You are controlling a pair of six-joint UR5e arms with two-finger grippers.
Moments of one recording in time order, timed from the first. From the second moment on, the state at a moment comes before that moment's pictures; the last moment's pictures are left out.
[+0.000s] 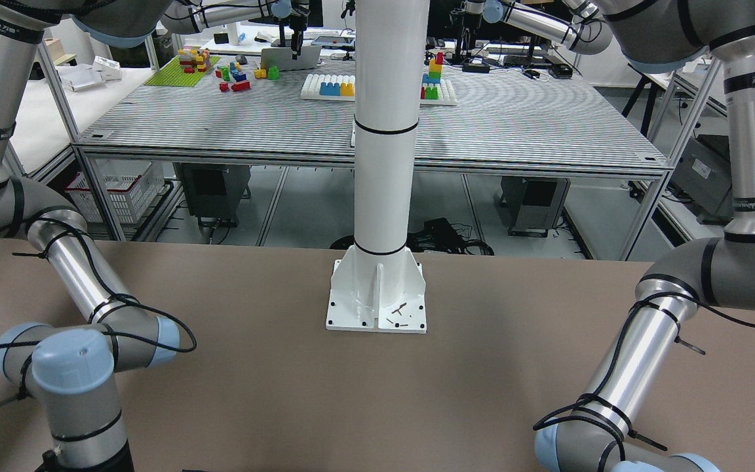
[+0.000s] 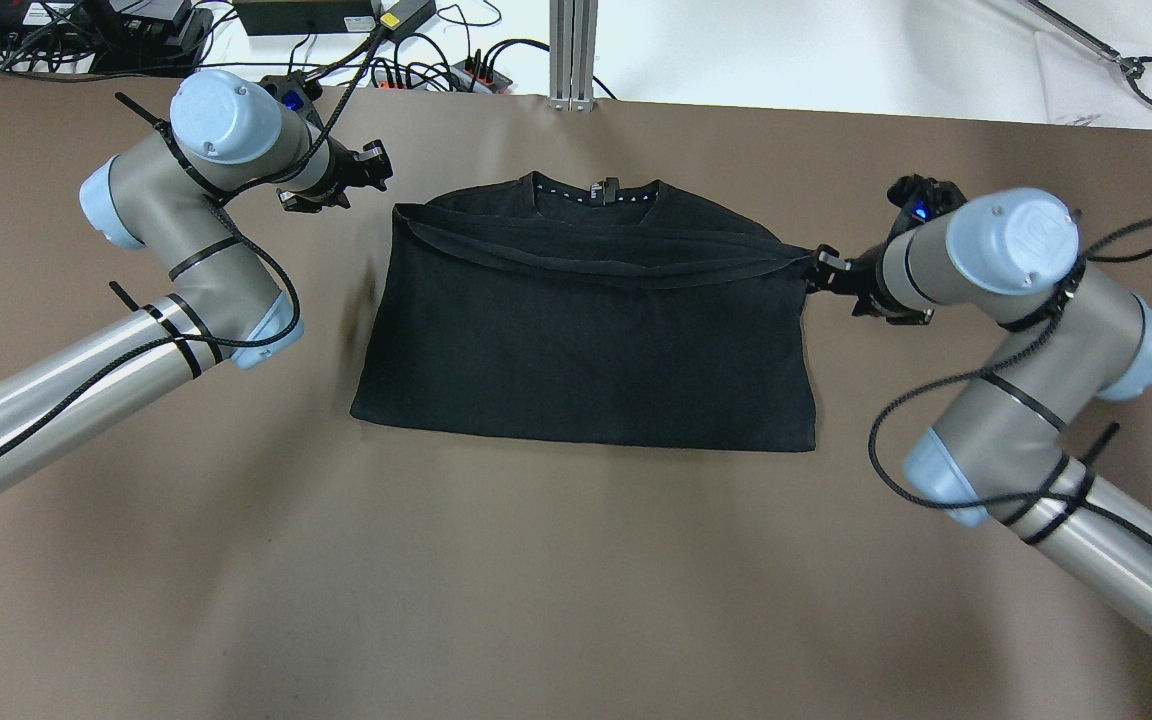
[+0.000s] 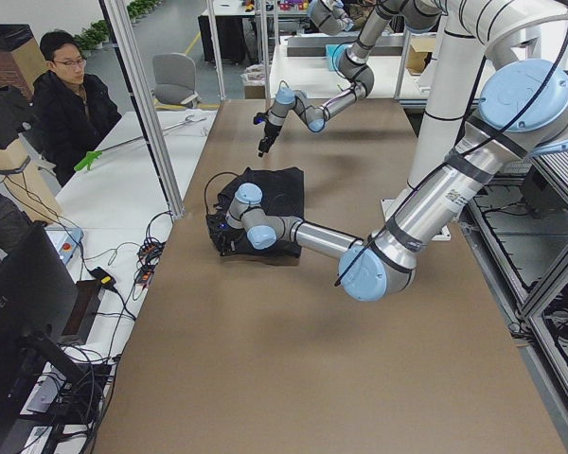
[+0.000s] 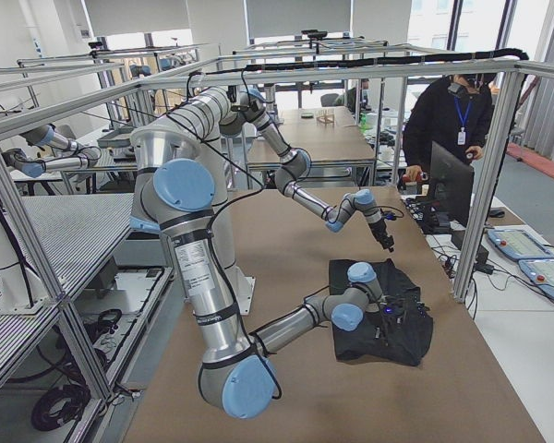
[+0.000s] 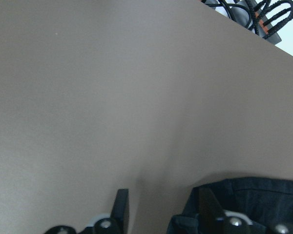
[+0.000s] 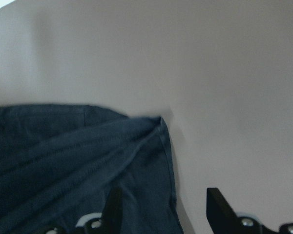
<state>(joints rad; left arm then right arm) -0.92 -2.35 -1.07 -2.26 -1.82 -1.46 0.89 -1.17 1.62 -1.13 1.85 1.41</state>
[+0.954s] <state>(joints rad) -0.92 -2.35 -1.13 -2.25 -1.80 -1.47 0.66 -1.38 1.74 -1.04 1.78 1.63</state>
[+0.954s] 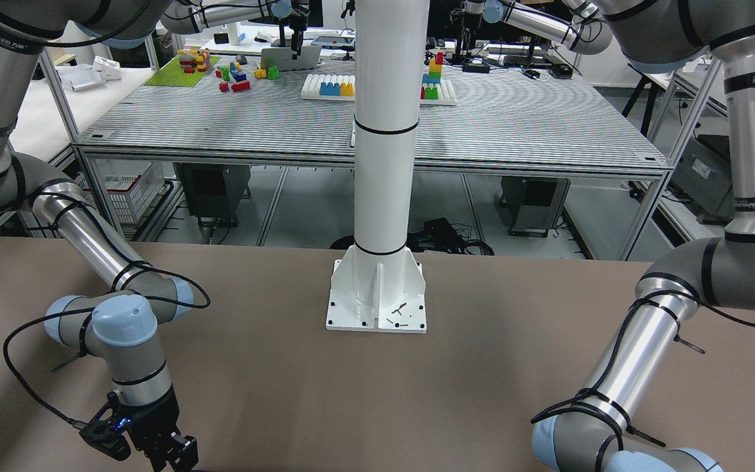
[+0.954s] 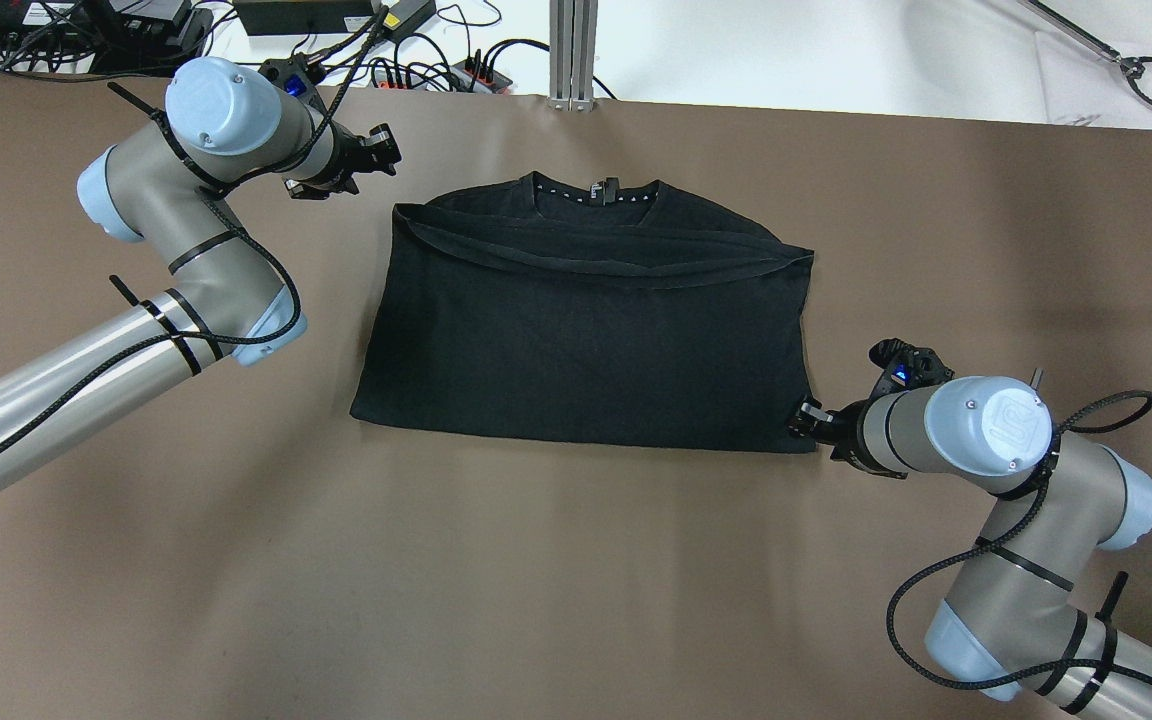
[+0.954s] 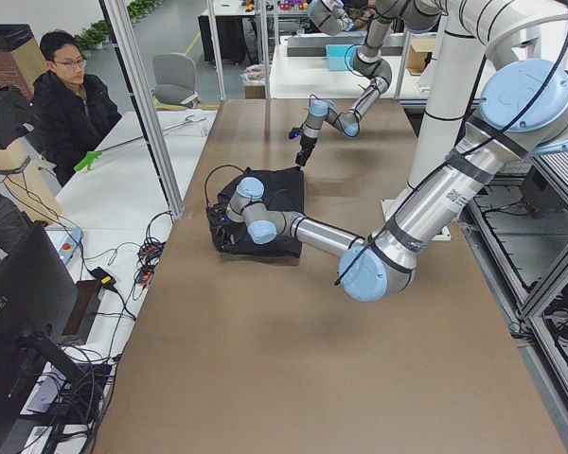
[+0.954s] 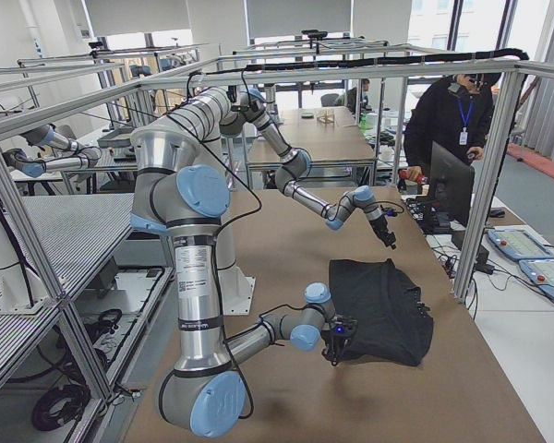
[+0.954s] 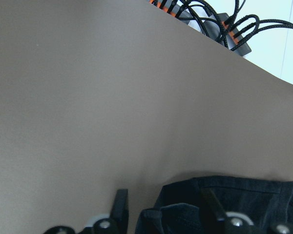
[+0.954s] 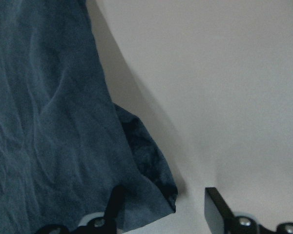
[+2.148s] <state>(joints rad) -0.92 -2.34 -1.14 -2.25 -1.76 -1.48 0.66 -1.44 1.88 -1.04 1.88 1.70</state>
